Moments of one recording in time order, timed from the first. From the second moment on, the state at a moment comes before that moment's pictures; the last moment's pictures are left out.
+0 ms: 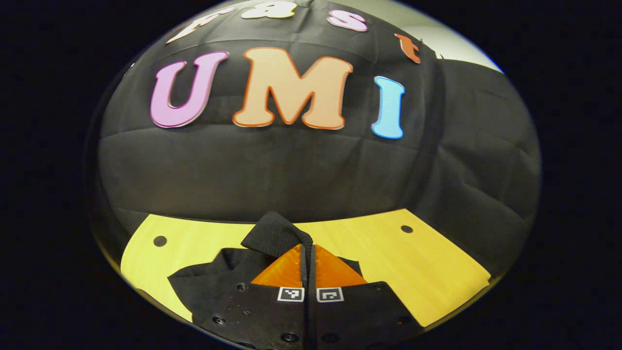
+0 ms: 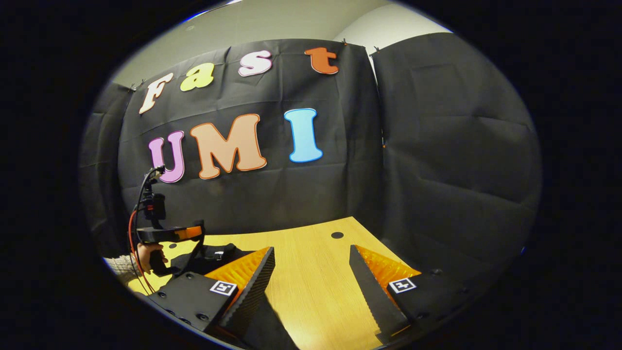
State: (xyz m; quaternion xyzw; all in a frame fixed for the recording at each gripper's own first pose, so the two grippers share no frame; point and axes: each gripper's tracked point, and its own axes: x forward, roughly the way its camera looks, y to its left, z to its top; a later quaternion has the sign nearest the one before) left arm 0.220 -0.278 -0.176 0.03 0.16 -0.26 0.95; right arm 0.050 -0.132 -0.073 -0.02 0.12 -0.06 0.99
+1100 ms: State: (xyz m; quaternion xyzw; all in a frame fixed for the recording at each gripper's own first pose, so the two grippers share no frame) left arm 0.175 -0.255 -0.156 0.00 0.14 -0.26 0.96; right arm 0.043 -0.118 -0.102 -0.04 0.14 -0.03 0.99
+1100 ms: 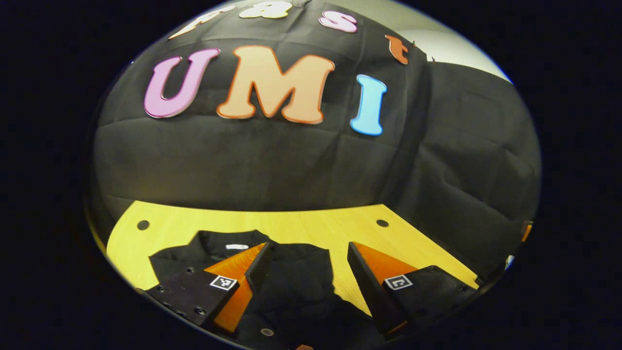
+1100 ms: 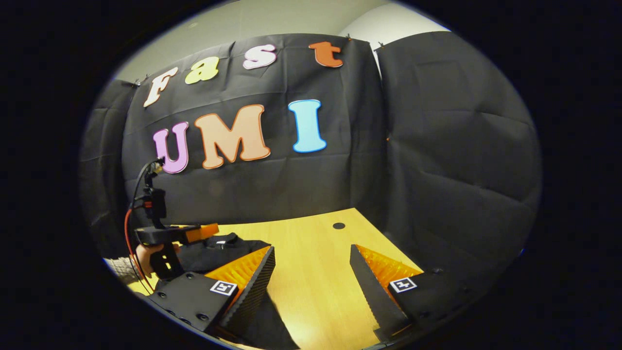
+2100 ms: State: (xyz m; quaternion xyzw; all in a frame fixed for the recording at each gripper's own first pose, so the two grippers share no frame) left arm -0.088 0.045 -0.314 0.07 0.35 0.00 0.93; right arm -0.043 -0.050 -0.355 -0.12 0.43 0.13 0.88
